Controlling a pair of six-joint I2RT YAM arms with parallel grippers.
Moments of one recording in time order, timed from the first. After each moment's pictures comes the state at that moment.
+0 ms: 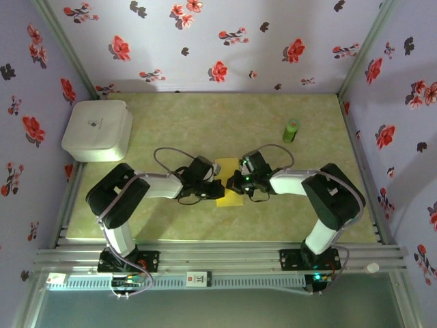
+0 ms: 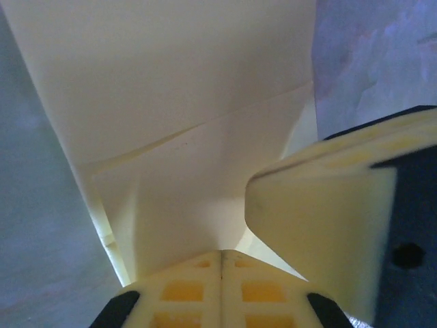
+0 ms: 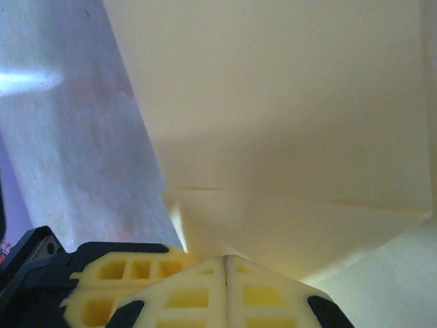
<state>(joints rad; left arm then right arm) -0.80 1.78 0.80 0.07 0.39 -0.74 0.62 1.69 0.72 0.05 -0.47 0.95</state>
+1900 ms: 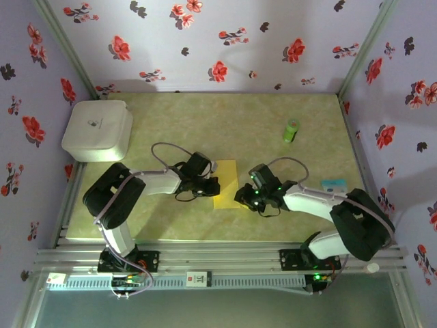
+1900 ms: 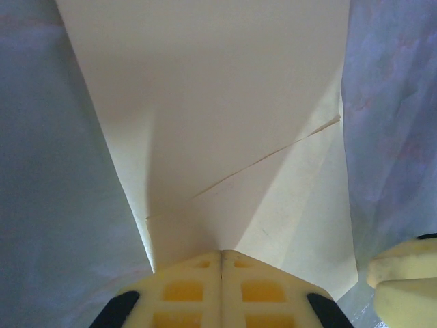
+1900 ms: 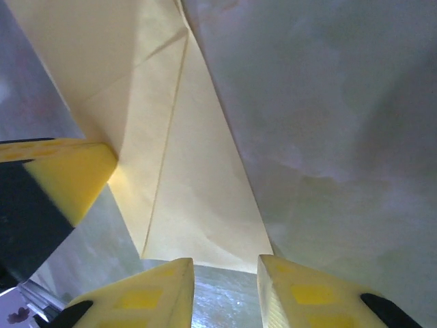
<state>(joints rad) -0.76 1.76 0.86 -0.10 0.34 -0.66 0.71 1.41 0.56 -0.16 -0.32 1.13</state>
